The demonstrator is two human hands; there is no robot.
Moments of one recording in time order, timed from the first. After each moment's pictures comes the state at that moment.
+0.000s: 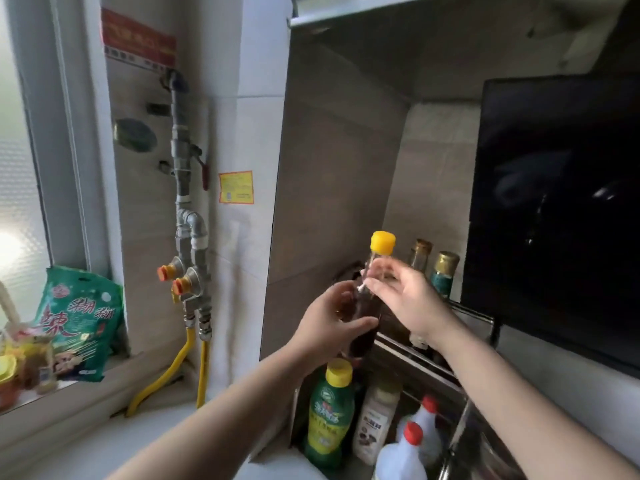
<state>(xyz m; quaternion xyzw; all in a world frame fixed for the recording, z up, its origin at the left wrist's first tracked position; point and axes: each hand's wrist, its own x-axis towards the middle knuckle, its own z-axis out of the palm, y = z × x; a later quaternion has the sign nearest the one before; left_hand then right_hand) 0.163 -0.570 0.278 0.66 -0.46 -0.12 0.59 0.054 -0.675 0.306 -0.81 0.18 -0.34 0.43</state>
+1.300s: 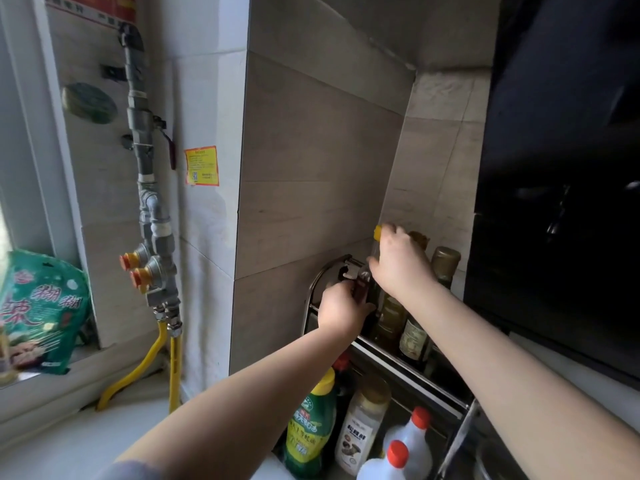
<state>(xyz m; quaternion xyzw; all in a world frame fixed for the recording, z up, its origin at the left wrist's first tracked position) 0.181 -0.708 0.257 0.78 -0.36 -0.06 0.50 0.109 -0.751 0.356 -0.91 0.30 -0.27 -0.05</state>
